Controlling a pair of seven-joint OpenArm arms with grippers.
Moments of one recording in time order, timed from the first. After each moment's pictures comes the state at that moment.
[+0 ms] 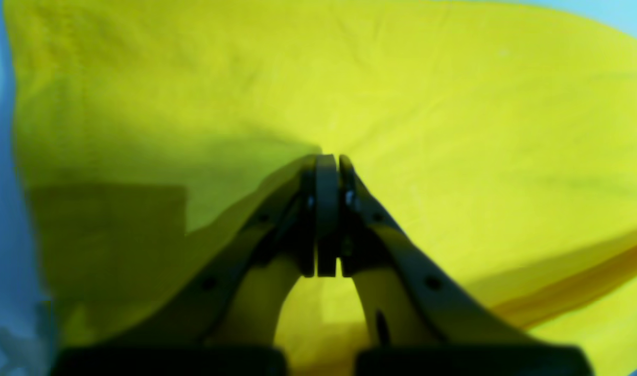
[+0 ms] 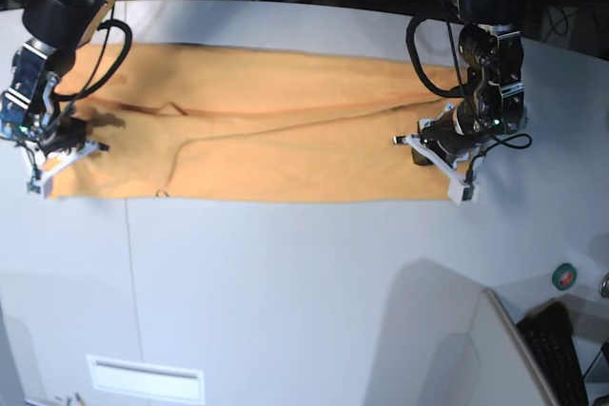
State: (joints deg) left arm 0.5 -8.8 -14.5 70.5 -16.4 -16.7 41.0; right arm 5.1 3.1 35.8 66.4 -4.8 19.1 -45.2
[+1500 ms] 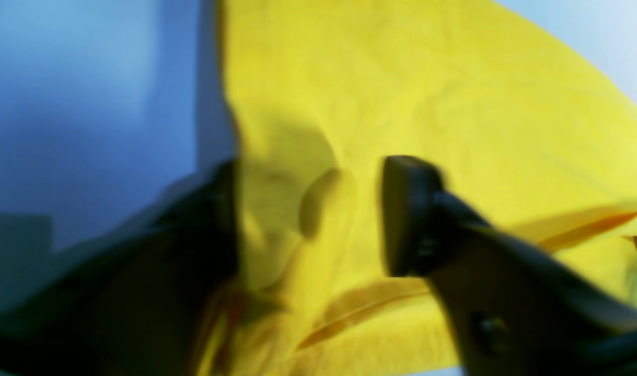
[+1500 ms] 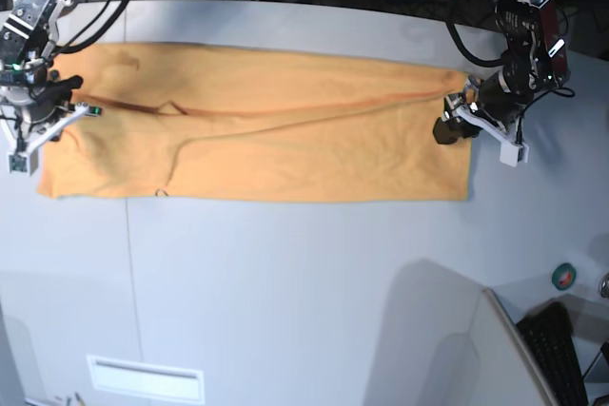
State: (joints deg) left arm 6.1 -13.2 -25.7 63.3 -30.3 -30.1 39.1; right arm -9.8 -3.7 36.2 96.3 -4.6 24.8 -45.8
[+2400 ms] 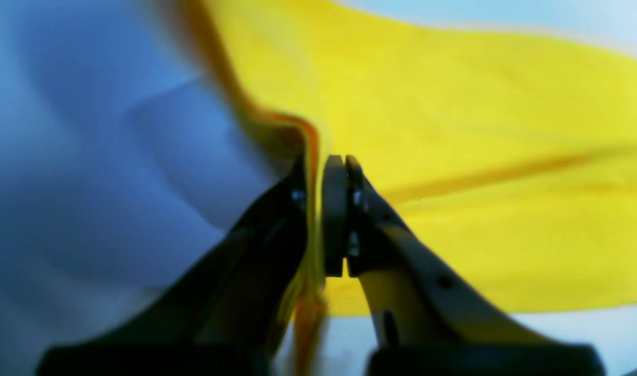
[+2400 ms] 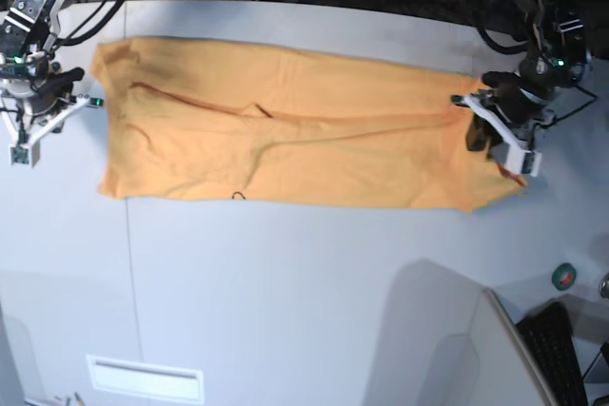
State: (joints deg) left arm 17.4 -14.8 -19.4 93.8 -19.9 -26.1 38.3; right arm -11.4 -3.7 36.1 96.5 -4.6 24.9 -45.7
